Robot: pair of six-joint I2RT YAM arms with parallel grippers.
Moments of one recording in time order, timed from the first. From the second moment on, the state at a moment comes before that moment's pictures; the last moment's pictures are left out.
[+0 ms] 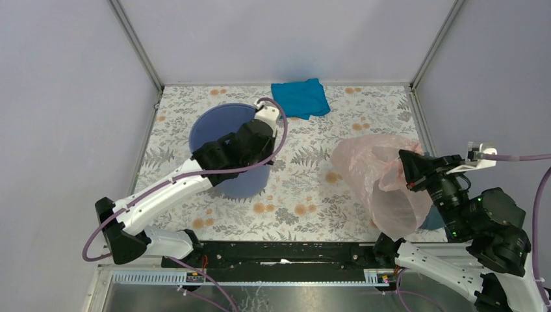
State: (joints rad) left arm -0.91 1.28 1.33 -0.68 -0.39 -0.35; right arm 0.97 0.40 1.17 -0.69 0.67 0.30
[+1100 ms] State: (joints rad) left arm -1.07 0.74 1.06 -0.31 -0.06 -0.46; right arm 0.97 1.14 1.67 -0.17 0.13 0.28
